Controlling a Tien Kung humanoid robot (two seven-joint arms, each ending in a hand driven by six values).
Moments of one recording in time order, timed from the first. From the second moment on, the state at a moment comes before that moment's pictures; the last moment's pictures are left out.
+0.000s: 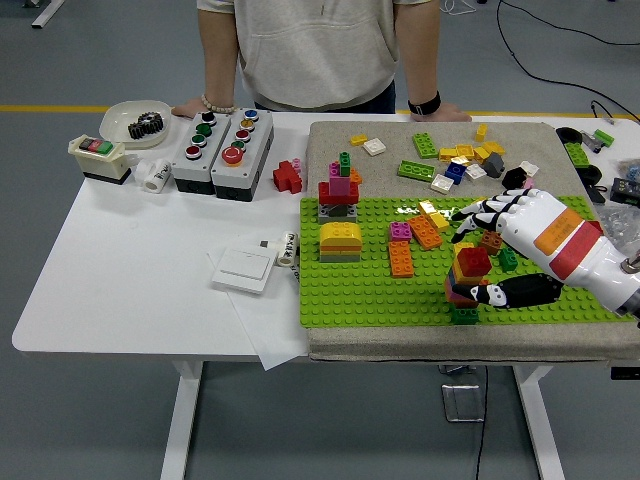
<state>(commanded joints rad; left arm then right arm) -0.13 0.08 -0.21 -0.30 0.20 0.40 0.21 0.26 -0.66 1.04 1.62 -2.10 -0.23 0.35</state>
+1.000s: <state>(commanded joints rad) -0.13 0.08 -0.21 -0.30 0.21 0.40 0.21 0.24 -0.66 1.03 1.58 -2.12 -0.23 0.35</state>
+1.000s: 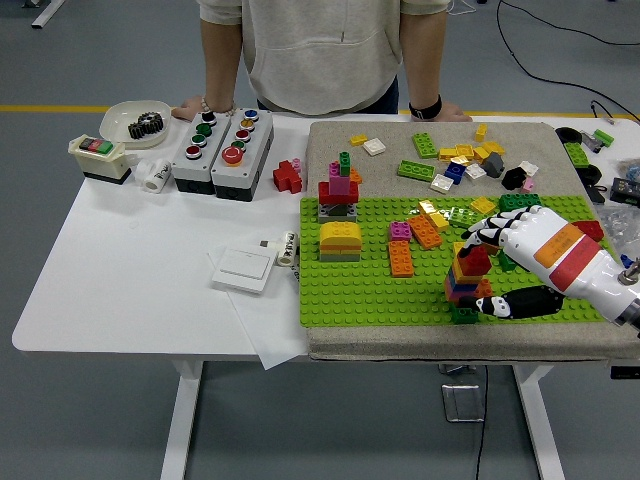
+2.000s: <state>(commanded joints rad) -0.12 0.08 -0.23 -0.30 0.23 0.39 0.22 0.21 -0.66 1.05 1.58 -2.12 -0.24 0.36</state>
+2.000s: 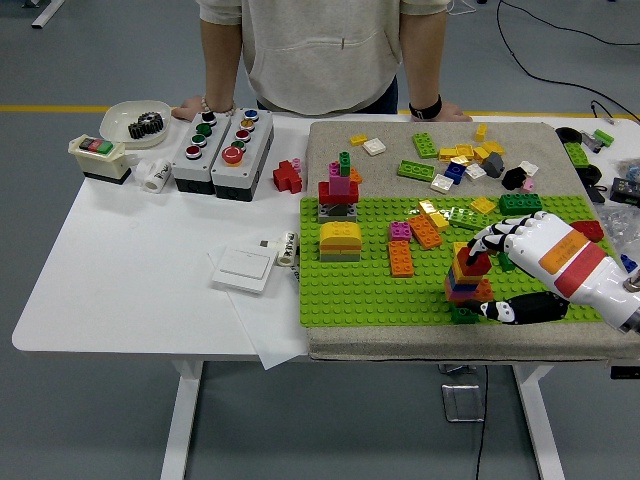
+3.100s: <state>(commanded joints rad) -0.13 0.08 -0.22 -0.31 0.22 0.39 0.21 0.23 -0.66 1.01 1.57 -2.12 -0.24 0.36</state>
